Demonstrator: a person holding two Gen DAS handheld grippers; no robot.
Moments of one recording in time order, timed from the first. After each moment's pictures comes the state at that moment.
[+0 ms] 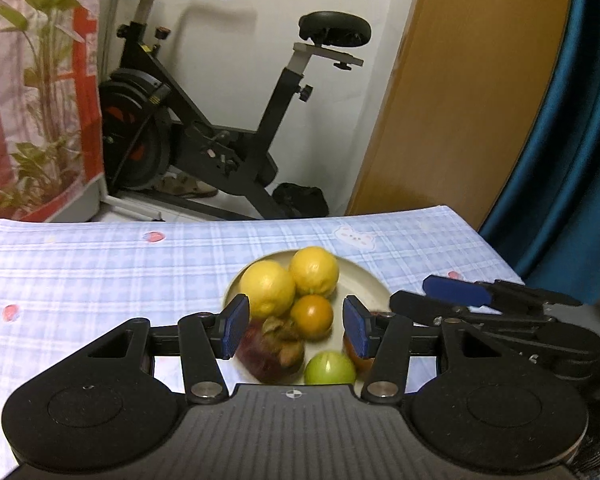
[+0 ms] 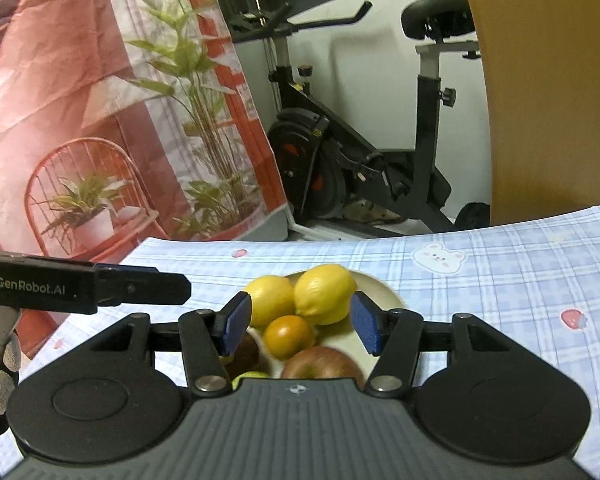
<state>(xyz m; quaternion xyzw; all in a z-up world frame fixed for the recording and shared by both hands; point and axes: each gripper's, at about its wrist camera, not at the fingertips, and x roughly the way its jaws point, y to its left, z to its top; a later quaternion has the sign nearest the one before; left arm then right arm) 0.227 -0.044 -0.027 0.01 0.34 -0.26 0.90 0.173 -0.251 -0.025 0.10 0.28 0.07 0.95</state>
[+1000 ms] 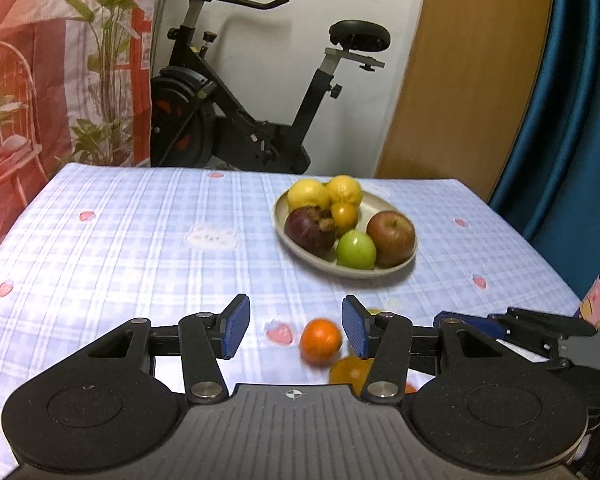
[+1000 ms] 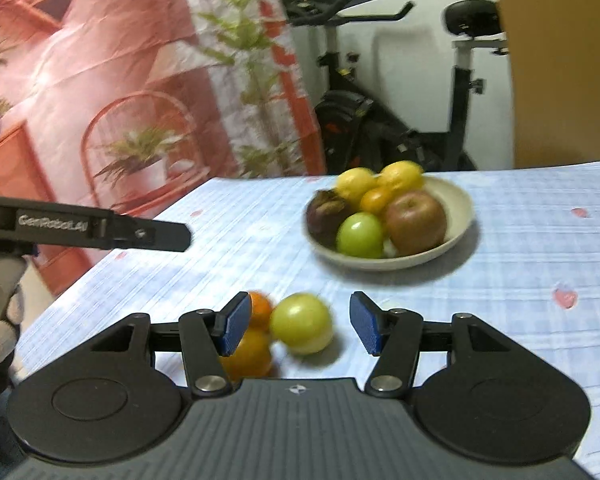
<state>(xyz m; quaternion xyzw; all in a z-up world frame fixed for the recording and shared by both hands) 0.103 0.028 -0.057 0.00 0.32 -0.21 0.92 0.043 -0.169 -0.063 0.06 0.29 0.12 0.95</state>
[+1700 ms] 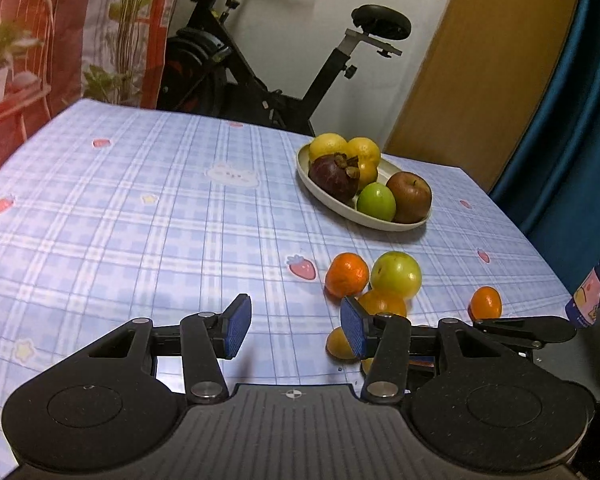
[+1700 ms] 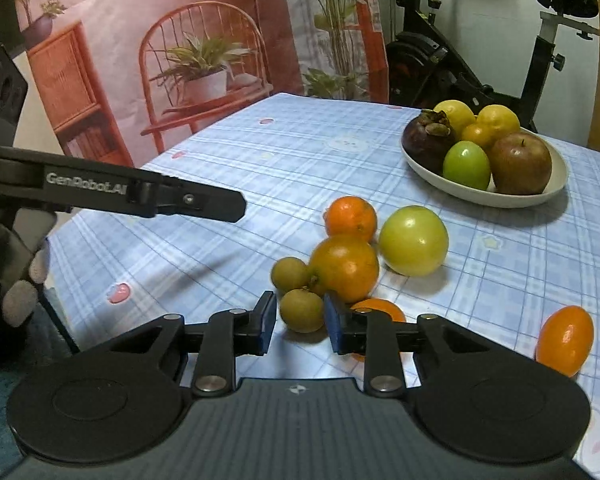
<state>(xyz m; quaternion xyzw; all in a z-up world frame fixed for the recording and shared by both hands) 0.090 0.064 -0.104 -0.06 0.36 -0.22 0.91 0.041 -0.113 -0.100 -0.01 0.37 0.19 0.91</state>
